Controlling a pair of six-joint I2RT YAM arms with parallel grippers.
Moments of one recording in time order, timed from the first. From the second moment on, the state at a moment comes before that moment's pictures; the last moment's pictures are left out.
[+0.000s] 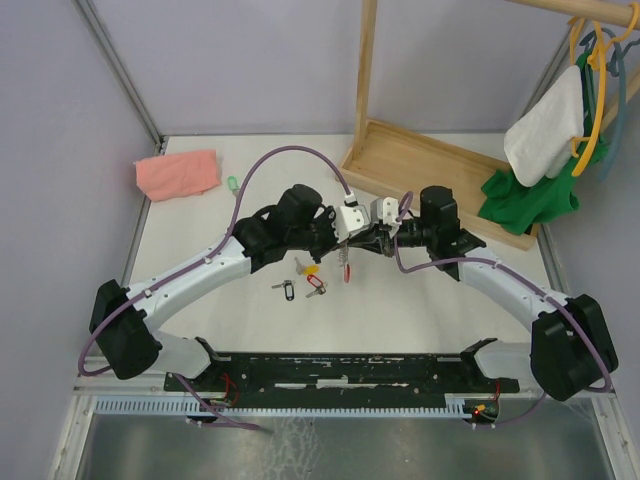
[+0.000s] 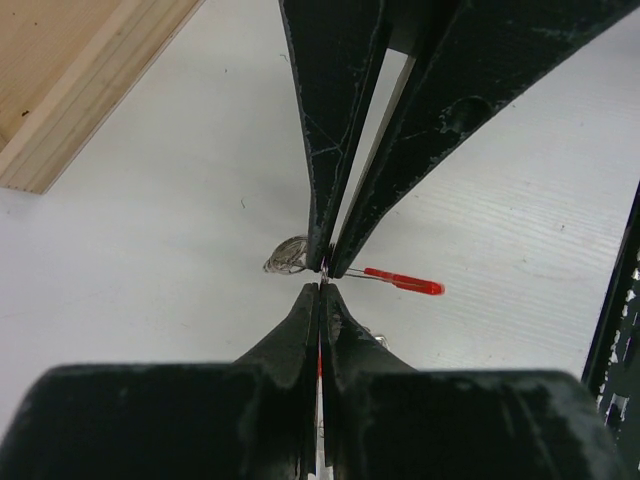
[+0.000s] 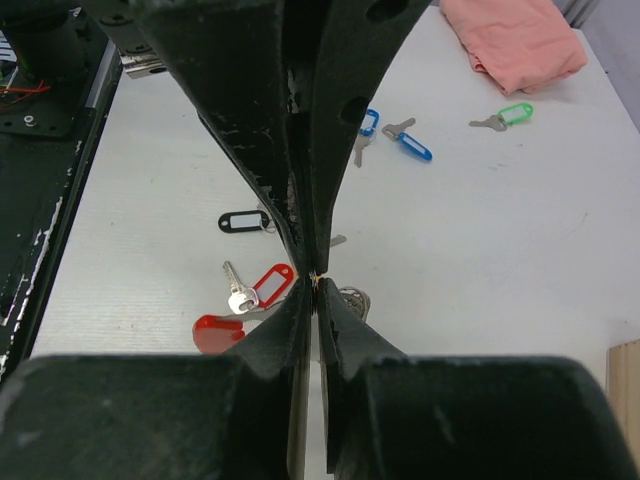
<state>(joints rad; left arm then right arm) -0.84 1.38 1.17 -0.42 0.25 0.41 0.46 1.28 0.77 0.19 -1.01 -0.48</state>
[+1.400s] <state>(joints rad) -0.58 1.10 0.60 0.60 0.69 0.03 0.45 1.19 0.65 0.70 -0.94 -0.11</state>
